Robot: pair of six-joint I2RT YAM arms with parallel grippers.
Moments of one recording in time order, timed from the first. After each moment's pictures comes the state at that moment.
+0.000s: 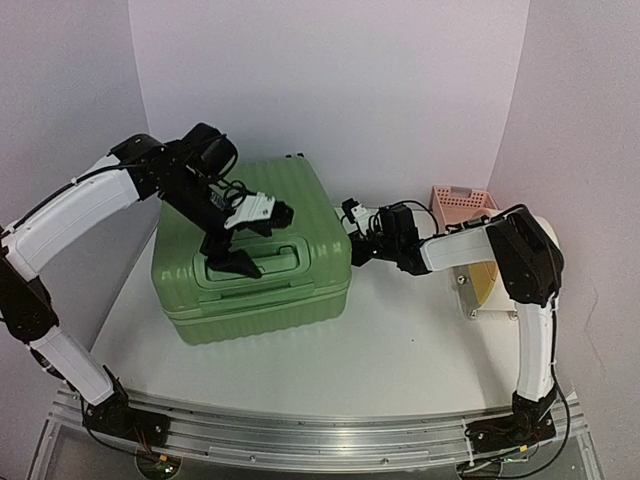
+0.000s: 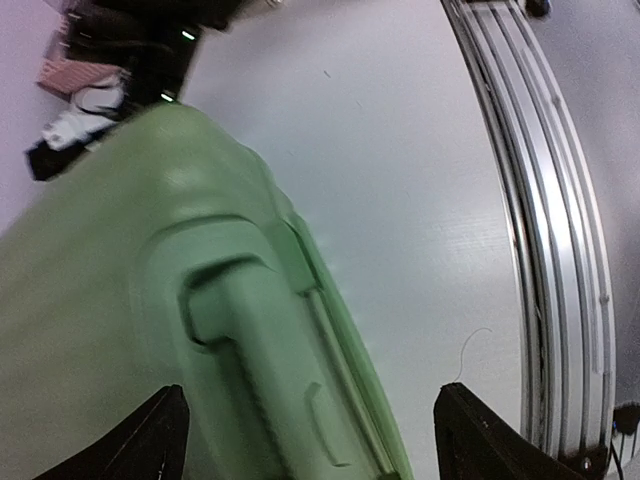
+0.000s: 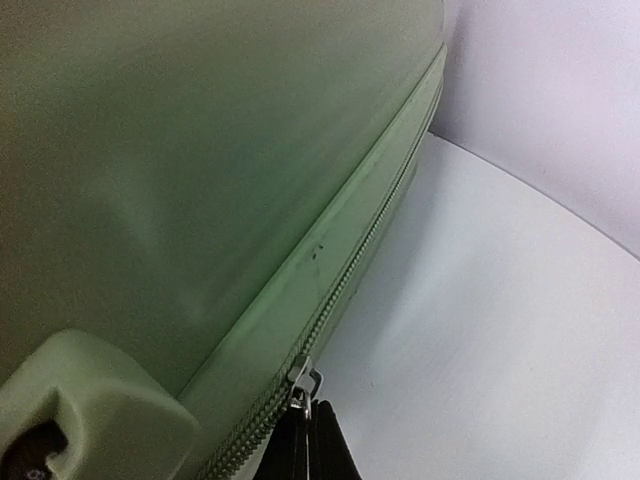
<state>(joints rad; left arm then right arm) -0.77 1.55 1.71 -1.16 0.38 0.93 0.57 2.13 1.34 0.37 -0.24 -0.04</state>
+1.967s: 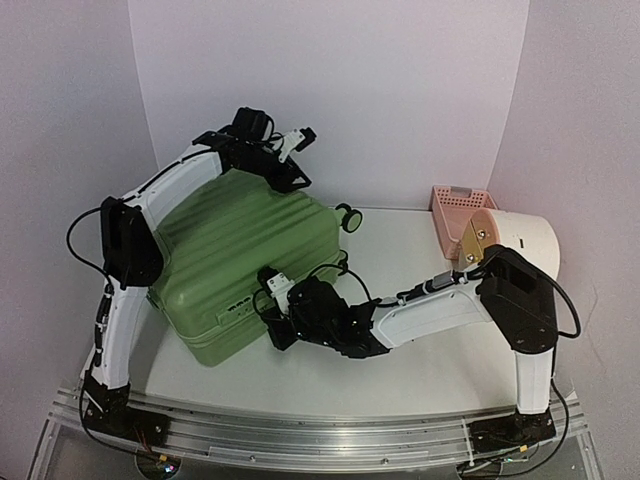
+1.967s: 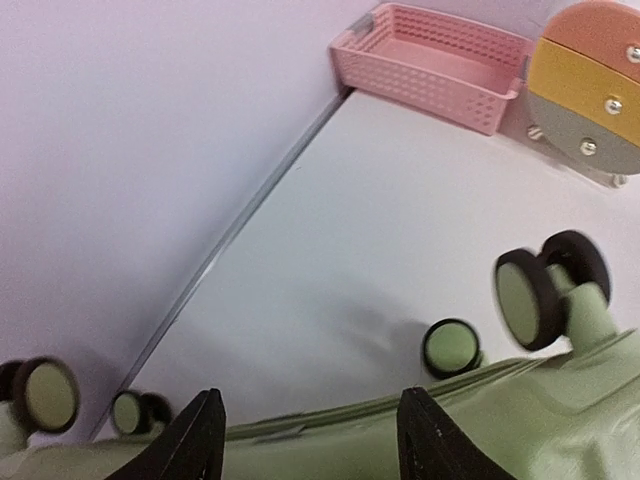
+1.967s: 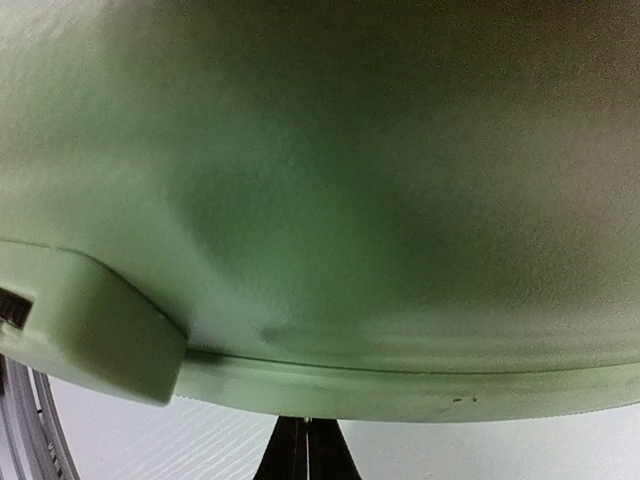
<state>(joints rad) -0.54 2.31 2.44 -0.71 0.36 0.44 1.17 2.06 1.26 0.31 0.19 0.26</state>
